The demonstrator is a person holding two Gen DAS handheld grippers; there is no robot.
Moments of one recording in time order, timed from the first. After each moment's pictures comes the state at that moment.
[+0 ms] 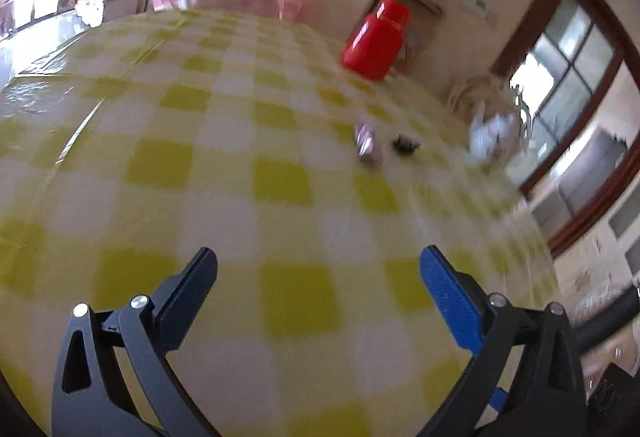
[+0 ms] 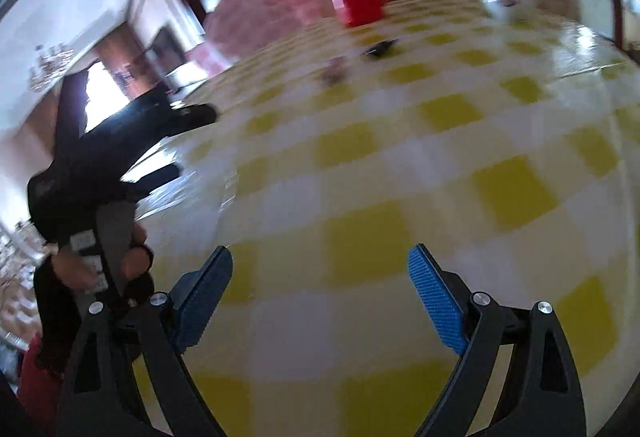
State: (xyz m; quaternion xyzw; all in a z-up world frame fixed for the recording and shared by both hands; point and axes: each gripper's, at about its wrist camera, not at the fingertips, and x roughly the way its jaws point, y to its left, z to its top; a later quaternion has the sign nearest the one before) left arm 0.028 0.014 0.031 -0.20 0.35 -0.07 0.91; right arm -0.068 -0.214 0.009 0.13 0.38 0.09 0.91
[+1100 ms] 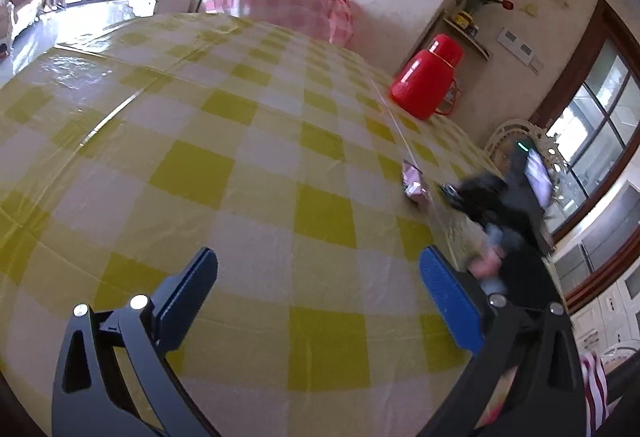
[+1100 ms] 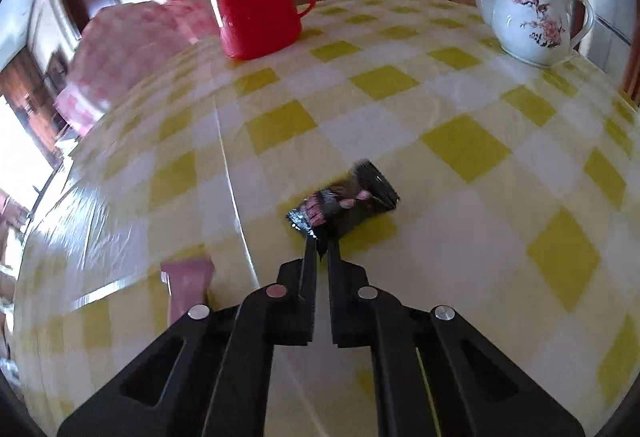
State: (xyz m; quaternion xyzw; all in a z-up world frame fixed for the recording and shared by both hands) left arm 0.043 0.036 0.024 -0.24 0.33 0.02 0.91; right arm 0.257 -0.225 -0.002 0.13 0.42 -0.02 0.90
